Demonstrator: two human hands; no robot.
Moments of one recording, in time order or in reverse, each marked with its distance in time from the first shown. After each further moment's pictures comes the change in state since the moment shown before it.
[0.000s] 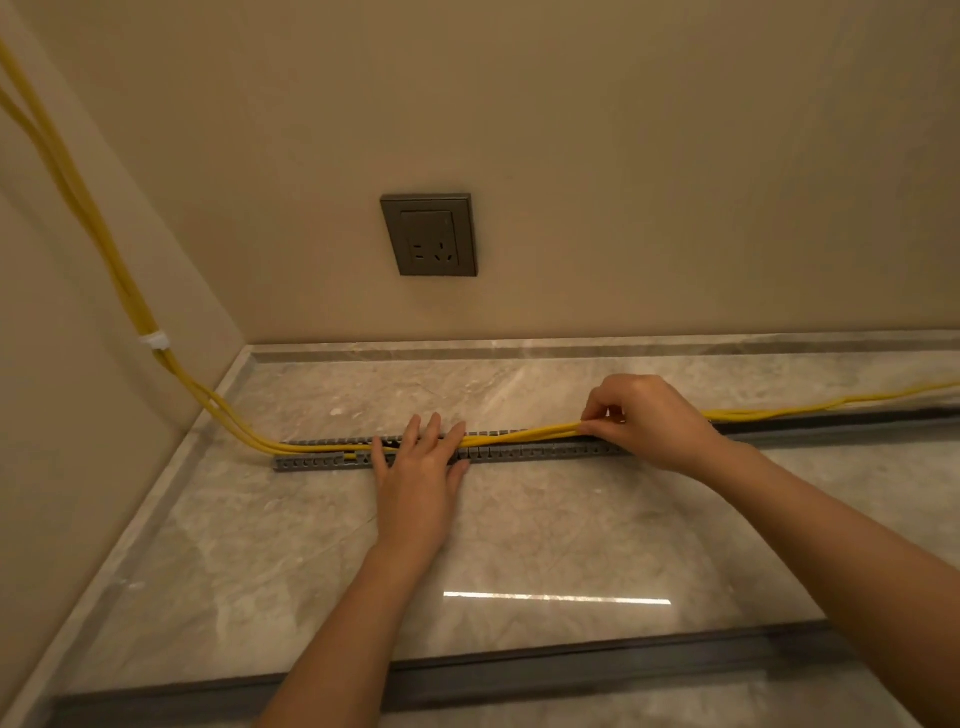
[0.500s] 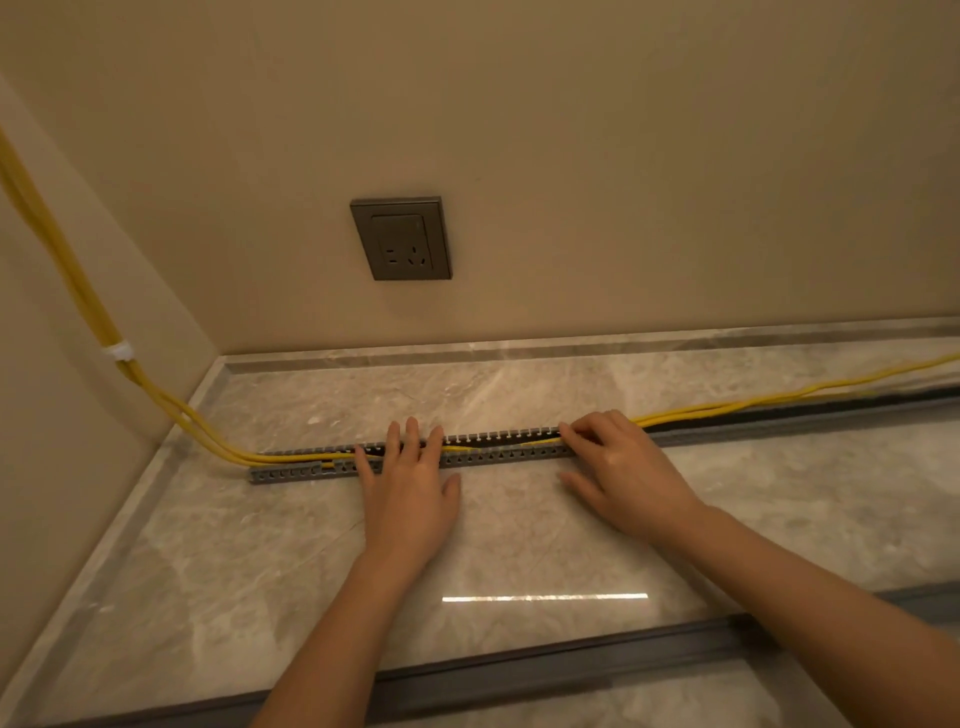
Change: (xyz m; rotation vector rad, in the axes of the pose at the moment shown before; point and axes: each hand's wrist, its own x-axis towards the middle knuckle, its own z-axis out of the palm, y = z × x) left_hand -0.001 0.011 -0.003 0.111 -0.125 -0.030; right_hand -0.046 -0.005 0.043 -0.243 0.154 -0.067
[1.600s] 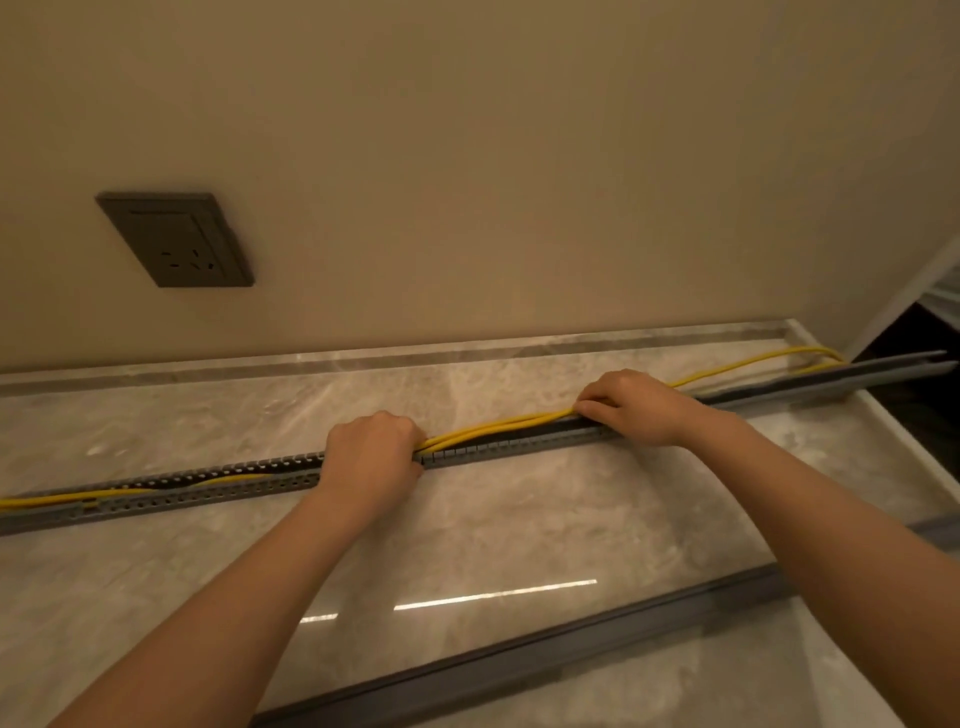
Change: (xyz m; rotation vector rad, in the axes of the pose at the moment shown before) left_hand 0.050 0.153 -0.006 0.217 -0.119 0.322; right_hand -0.025 0.204 -0.077 0.122 -0.451 0.281
